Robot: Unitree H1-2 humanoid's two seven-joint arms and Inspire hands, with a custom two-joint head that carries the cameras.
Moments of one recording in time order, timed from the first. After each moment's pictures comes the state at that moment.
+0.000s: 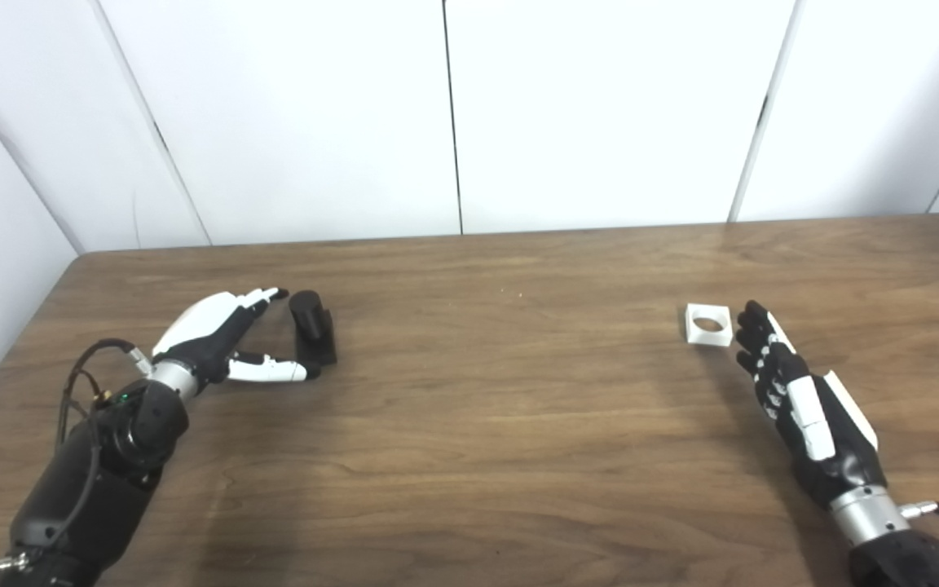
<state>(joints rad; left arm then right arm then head) -0.46 0.57 -0.23 0.31 0.55 0.14 -0.32 -0.02 -0.26 -0.10 -0.05 0.13 -0.05 0.20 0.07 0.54</state>
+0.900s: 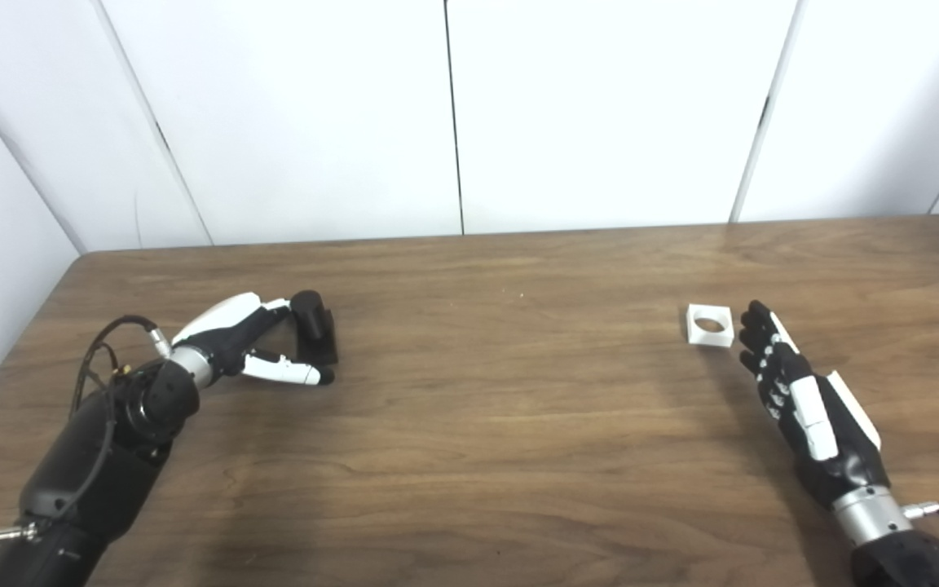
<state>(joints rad) -0.51 0.58 -0.26 0.31 0.56 0.17 -0.40 -0.02 -0.26 -0.10 -0.05 0.13 -0.06 0.20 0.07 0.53</state>
